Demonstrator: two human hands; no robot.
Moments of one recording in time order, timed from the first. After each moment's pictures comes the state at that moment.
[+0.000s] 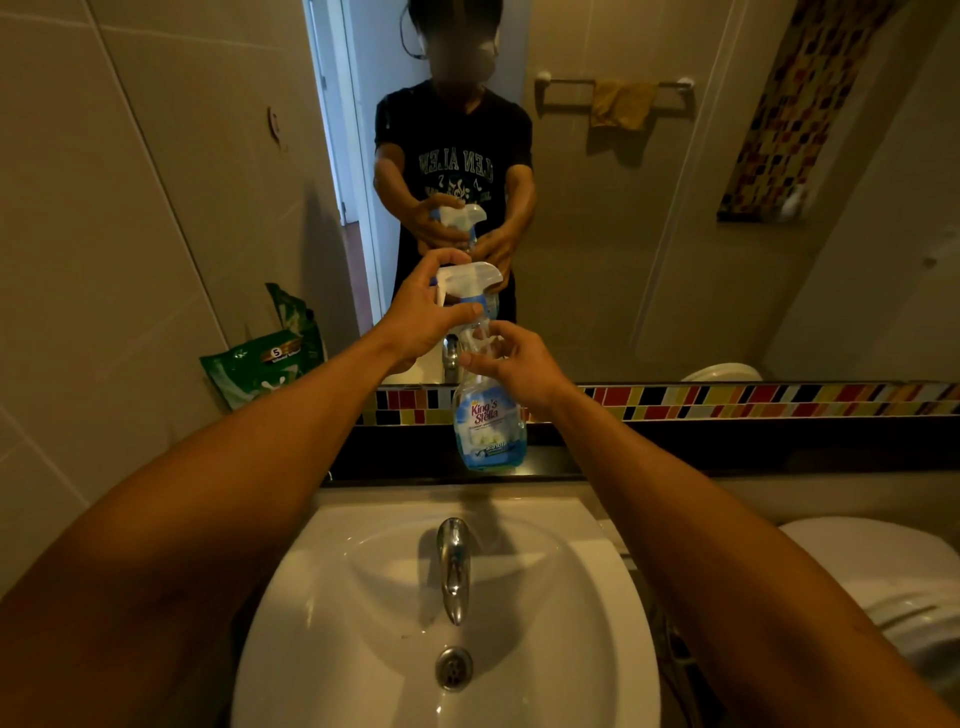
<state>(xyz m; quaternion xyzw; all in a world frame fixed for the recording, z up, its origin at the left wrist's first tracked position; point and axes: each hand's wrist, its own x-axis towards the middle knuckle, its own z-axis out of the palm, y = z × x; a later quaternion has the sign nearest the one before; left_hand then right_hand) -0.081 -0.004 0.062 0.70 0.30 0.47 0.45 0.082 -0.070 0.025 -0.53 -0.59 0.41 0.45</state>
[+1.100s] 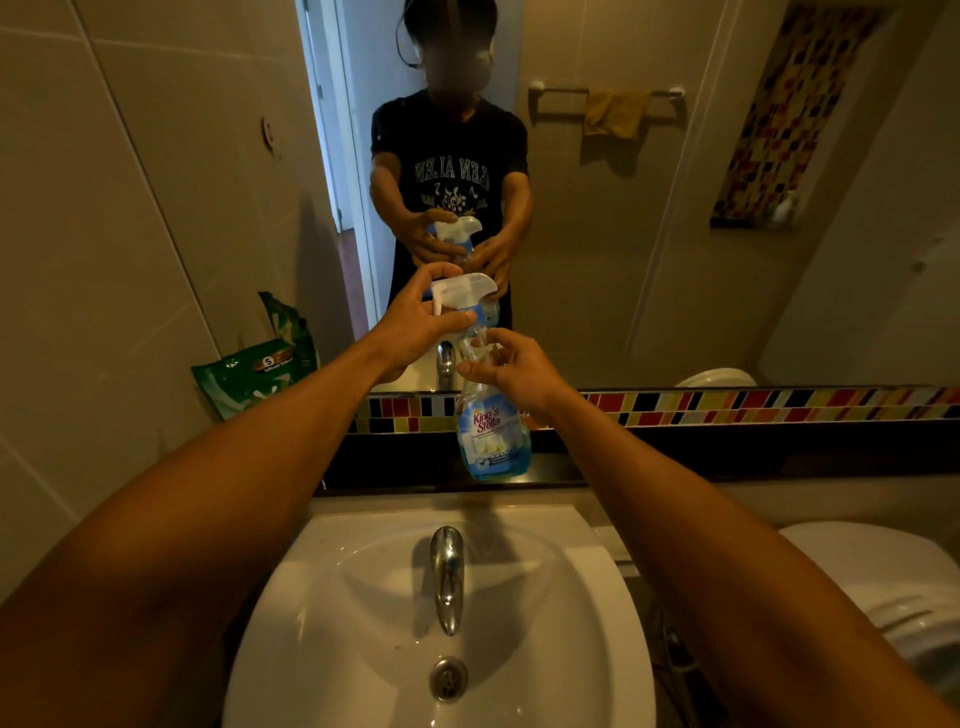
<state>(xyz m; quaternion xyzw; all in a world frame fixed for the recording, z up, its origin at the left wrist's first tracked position) -0.080 -0.001 0.061 0.69 0.32 0.45 0.47 0.090 -0.071 0.029 -0.54 -0.58 0.43 0.44</state>
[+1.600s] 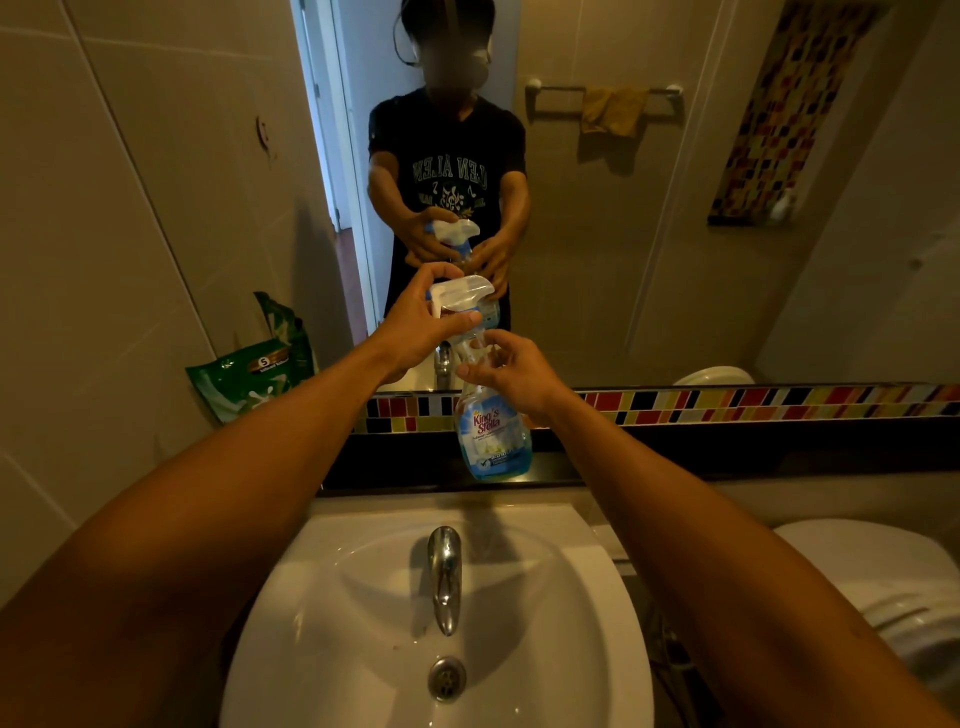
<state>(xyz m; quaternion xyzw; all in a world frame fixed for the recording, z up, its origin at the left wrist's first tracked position) -0.073 -0.005 0.060 0.71 0.32 0.45 0.43 0.093 -0.073 0.027 -0.54 -0.59 0.41 0.43</state>
